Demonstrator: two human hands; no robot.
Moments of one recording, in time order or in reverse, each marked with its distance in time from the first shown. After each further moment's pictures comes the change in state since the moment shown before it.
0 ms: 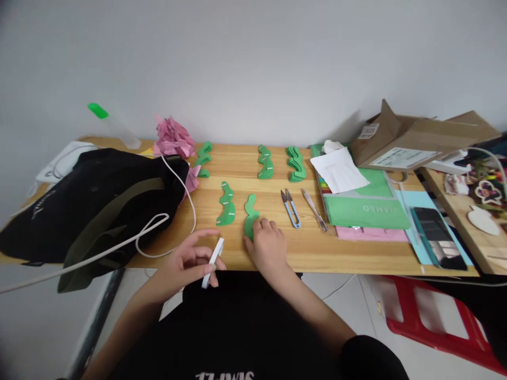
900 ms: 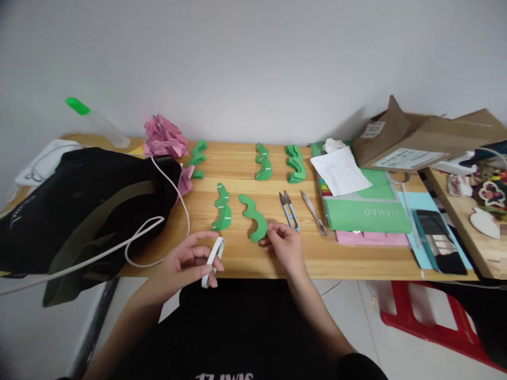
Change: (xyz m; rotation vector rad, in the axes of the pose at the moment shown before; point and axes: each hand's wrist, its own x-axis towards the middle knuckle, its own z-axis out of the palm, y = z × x) left_hand 0.015 0.003 -0.004 -0.029 -0.019 0.020; right_hand 0.011 0.045 0.012 1.458 0.089 0.567
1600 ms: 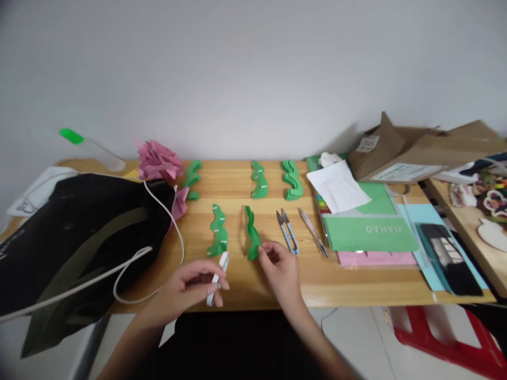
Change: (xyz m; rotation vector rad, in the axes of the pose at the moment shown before) left_hand 0.028 0.013 0.004 0.101 -0.026 -0.034; right_hand 0.000 -0.002 0.006 -0.203 0.061 -0.273
